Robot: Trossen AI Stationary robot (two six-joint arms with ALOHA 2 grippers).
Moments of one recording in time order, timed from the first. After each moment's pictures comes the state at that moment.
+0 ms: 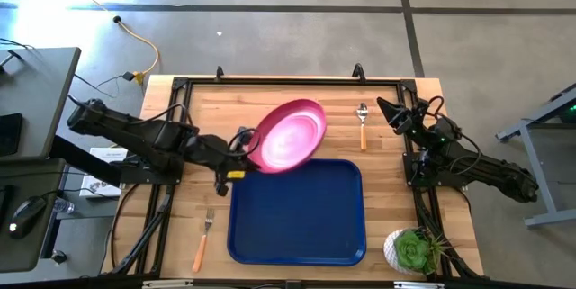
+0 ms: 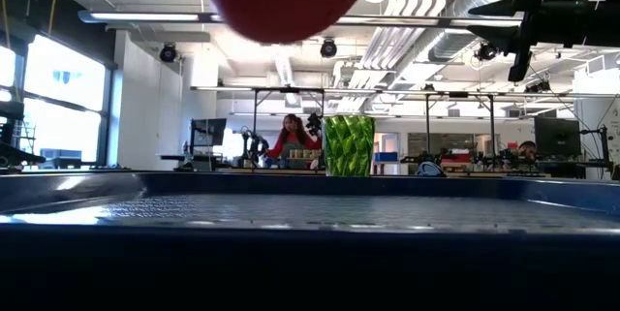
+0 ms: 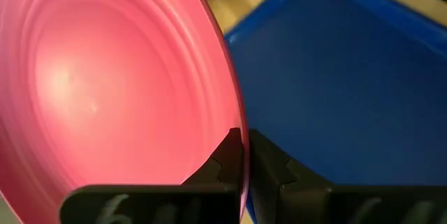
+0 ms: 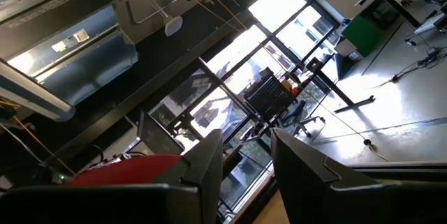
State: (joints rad) left arm -0.30 1.19 1.14 -0.57 -0.22 0.55; right arm -0.45 0.21 0.07 0.49 0.14 0.76
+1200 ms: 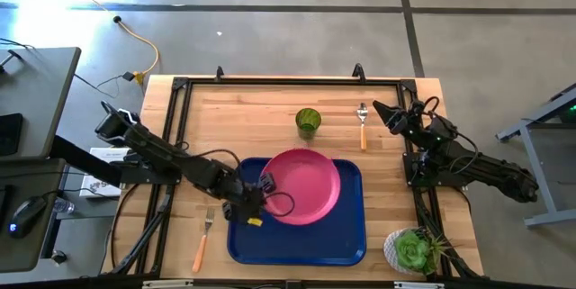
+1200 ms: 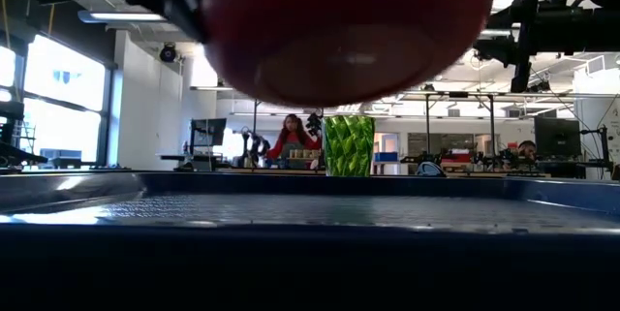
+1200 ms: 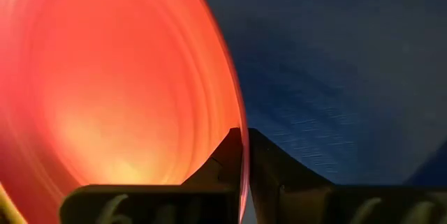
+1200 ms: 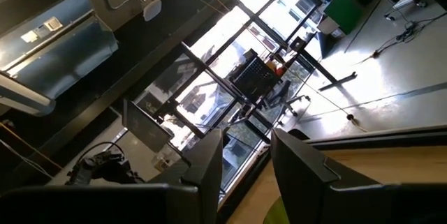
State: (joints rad) left arm -0.45 1.57 1.14 -0.59 -0.19 0.74; right arm -0.45 0.21 0.07 0.39 0.14 0.81
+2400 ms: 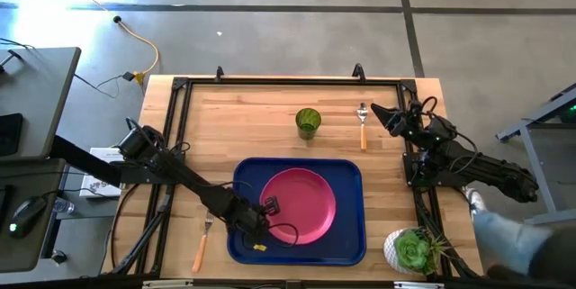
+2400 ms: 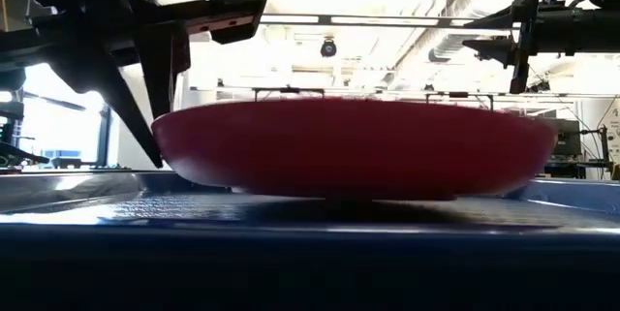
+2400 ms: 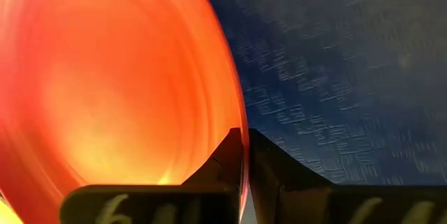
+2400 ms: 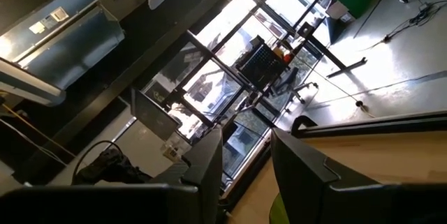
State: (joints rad) left arm -0.54 1.82 1.14 -0.50 -0.23 0.71; right arm -0.45 0.21 0.07 0.37 0.09 0.84
